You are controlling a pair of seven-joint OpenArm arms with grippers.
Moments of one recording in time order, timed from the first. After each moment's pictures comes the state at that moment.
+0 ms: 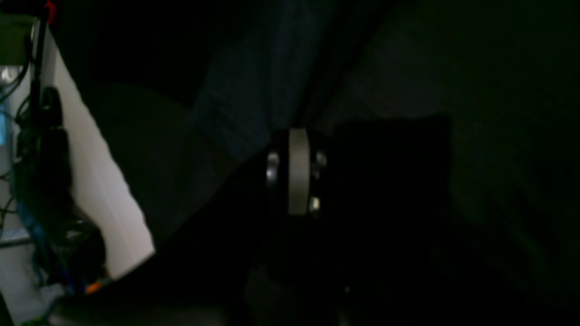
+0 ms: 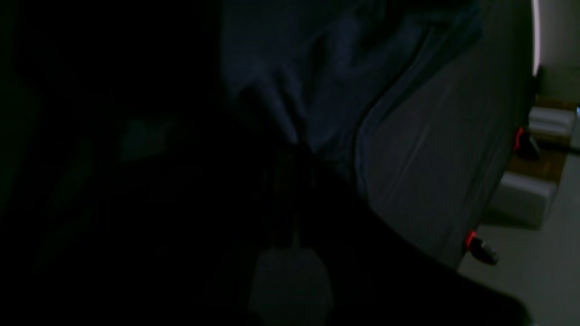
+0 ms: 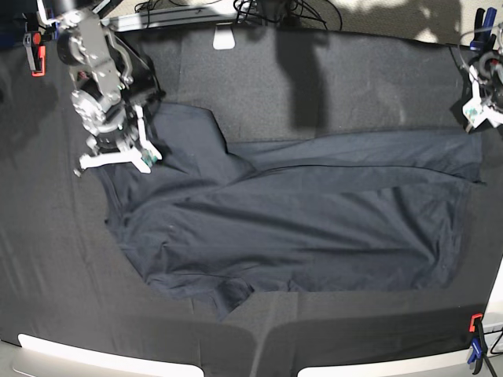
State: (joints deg) left arm 24.6 -39.9 -7.0 74.2 27.4 -19.1 -15.0; right arm -14.9 27.9 -8.9 93.1 -29.2 16.1 -38.2
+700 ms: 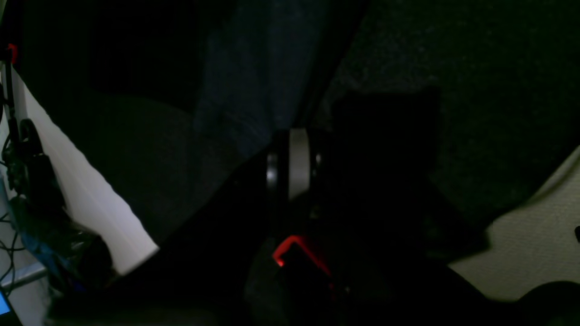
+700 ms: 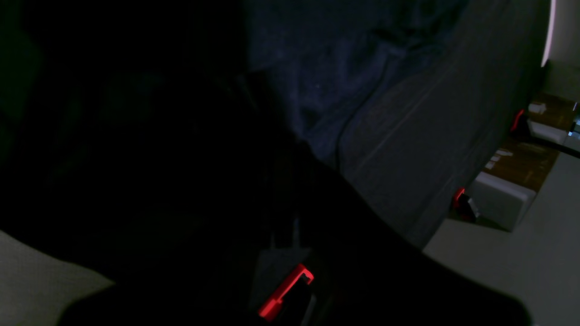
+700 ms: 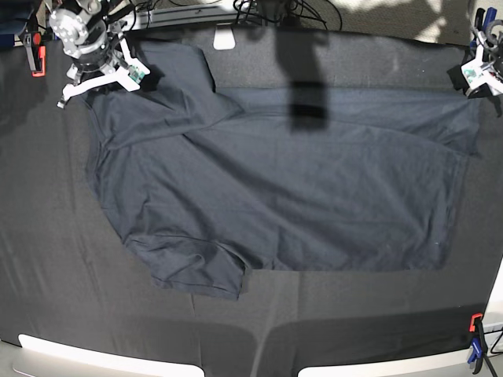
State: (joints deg) left arm 37.6 -46.1 -7.6 85.2 25.6 -19.5 -11.5; right arm -38.6 36.4 -8.8 113.5 -29.1 11.5 -44.4
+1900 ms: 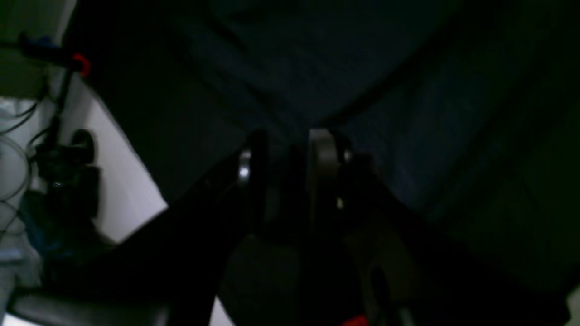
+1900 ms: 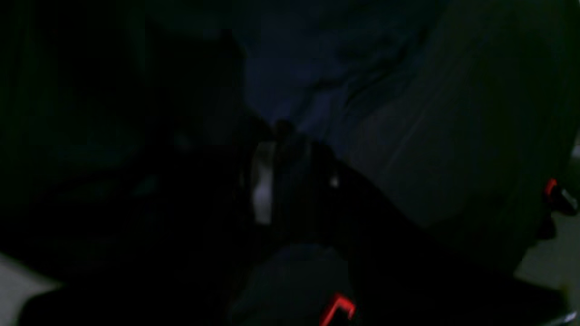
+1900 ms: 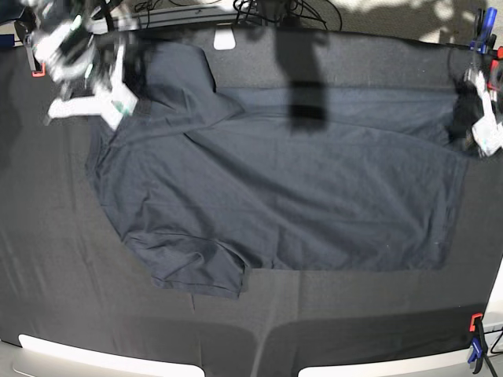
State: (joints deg) left arm 31.3 -52.9 -8.0 100.8 -5.3 -20.4 8.2; right arm -31.4 37.6 -2.7 118.9 -1.8 10.9 -49.1
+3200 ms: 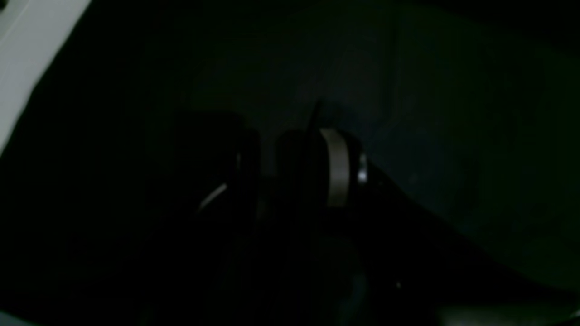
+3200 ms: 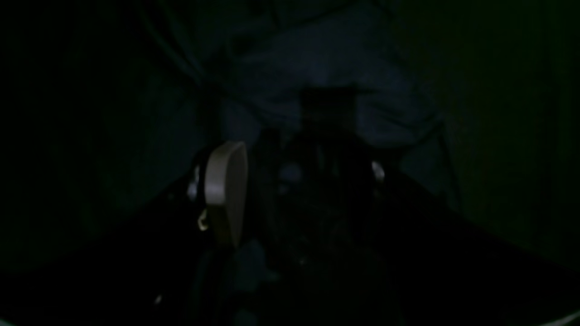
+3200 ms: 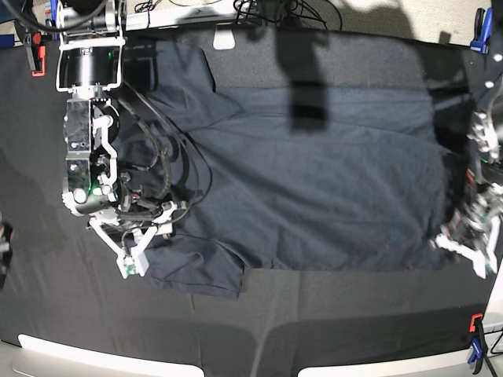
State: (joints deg) left arm -46.1 -22.2 -8.5 -0.3 -3.1 -14.4 -14.0; right arm 12.6 13.9 0.5 87.8 14.4 14.6 -56.8
